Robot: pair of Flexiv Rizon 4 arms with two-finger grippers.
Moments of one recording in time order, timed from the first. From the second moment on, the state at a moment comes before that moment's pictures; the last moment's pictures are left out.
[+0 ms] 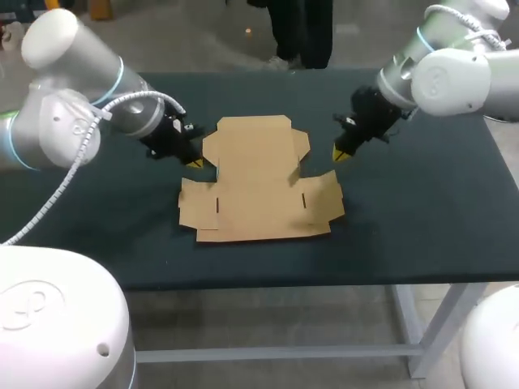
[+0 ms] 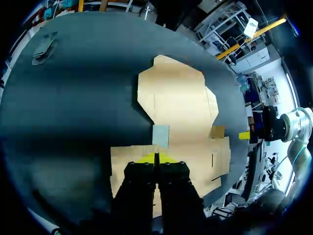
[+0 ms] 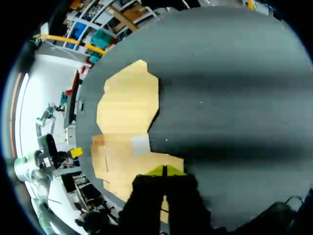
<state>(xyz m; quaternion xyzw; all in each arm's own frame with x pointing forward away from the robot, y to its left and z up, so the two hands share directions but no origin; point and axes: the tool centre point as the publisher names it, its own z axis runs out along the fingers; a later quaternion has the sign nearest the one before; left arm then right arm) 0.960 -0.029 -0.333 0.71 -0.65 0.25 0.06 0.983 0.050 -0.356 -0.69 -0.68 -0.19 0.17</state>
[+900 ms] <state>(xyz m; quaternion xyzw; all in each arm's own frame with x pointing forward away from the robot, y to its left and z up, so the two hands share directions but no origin) 0.877 0.005 -0.329 0.71 -0.63 0.30 0.09 0.905 0.028 -0.356 -0.70 -0.66 -0.19 0.19</state>
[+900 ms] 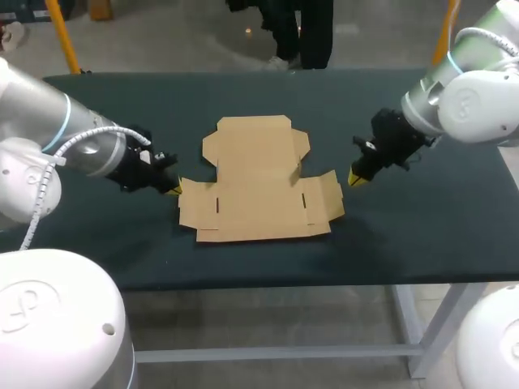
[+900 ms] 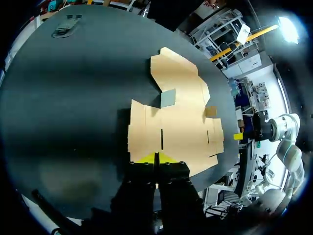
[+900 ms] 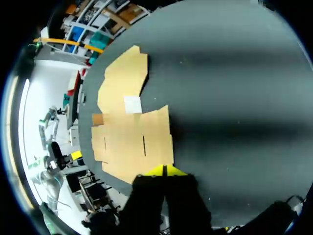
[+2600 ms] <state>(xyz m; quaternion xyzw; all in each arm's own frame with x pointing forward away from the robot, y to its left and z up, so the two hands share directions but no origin) 0.798 0.012 -0.385 0.66 -0.65 0.28 0.24 0.798 0.024 -0.403 -0.68 -0.66 -0.27 0.17</state>
